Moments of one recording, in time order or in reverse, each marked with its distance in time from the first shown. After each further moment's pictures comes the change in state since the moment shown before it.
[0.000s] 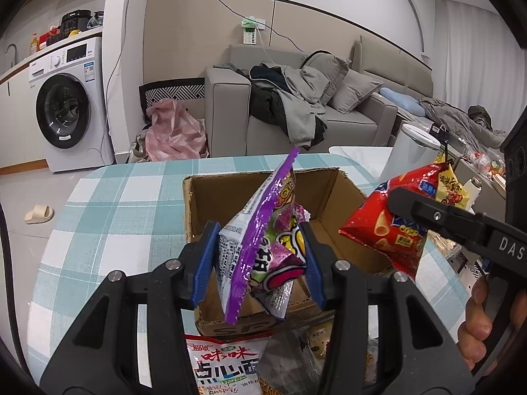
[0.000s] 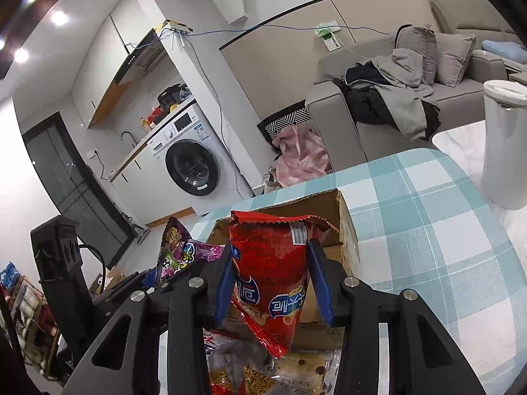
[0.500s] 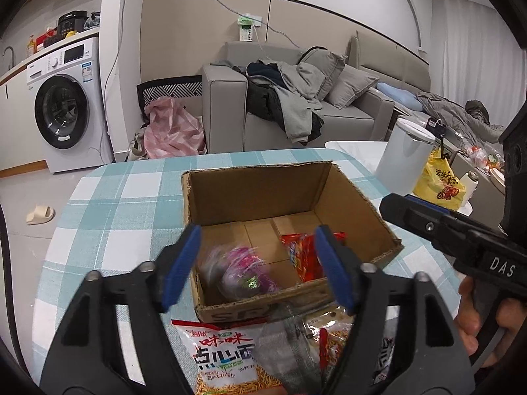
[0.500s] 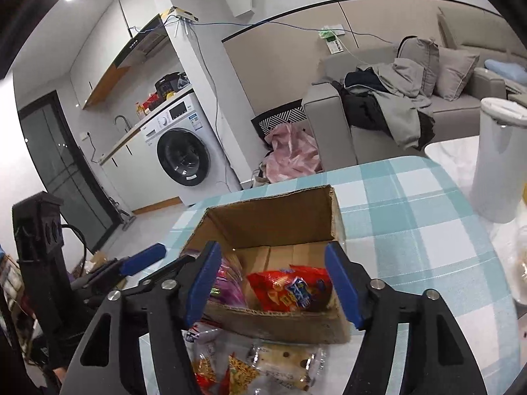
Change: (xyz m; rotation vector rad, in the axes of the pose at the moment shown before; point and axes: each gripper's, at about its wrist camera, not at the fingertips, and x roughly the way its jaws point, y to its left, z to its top) left arm -0.017 -0.001 -0.006 0.021 0.006 -0.011; right arm -0.005 0.008 -0.008 -0.093 0.012 -0.074
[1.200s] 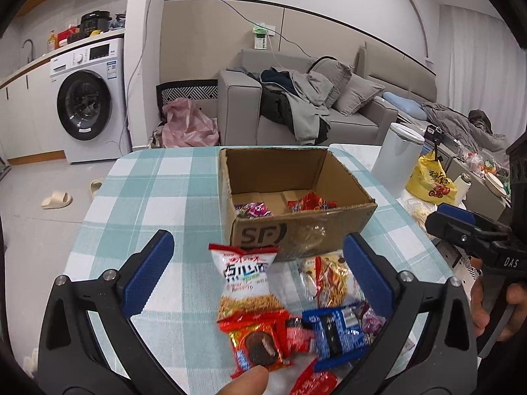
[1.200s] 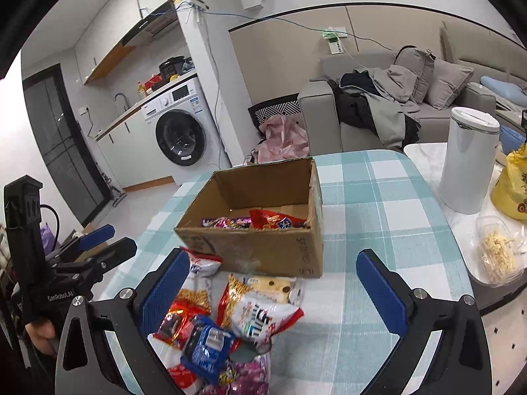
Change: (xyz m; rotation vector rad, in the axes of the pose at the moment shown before) left arm -0.132 0.009 -0.057 -0.046 -0.027 0.053; right arm -0.095 0.012 -0.048 -0.091 0.041 -0.054
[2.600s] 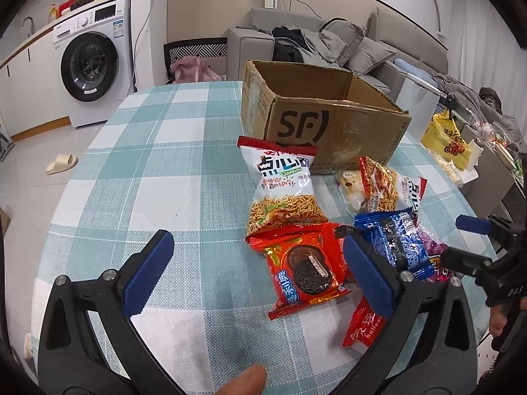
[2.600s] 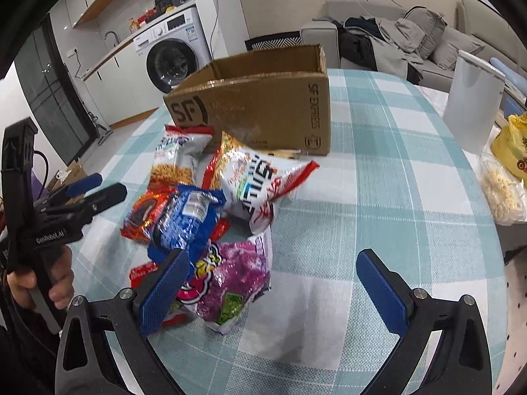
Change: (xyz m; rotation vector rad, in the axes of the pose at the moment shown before) left arm 0.037 0.033 -0.091 -0.017 0.178 0.022; right arm 0.025 0.018 -0.107 -0.057 0.291 -0.072
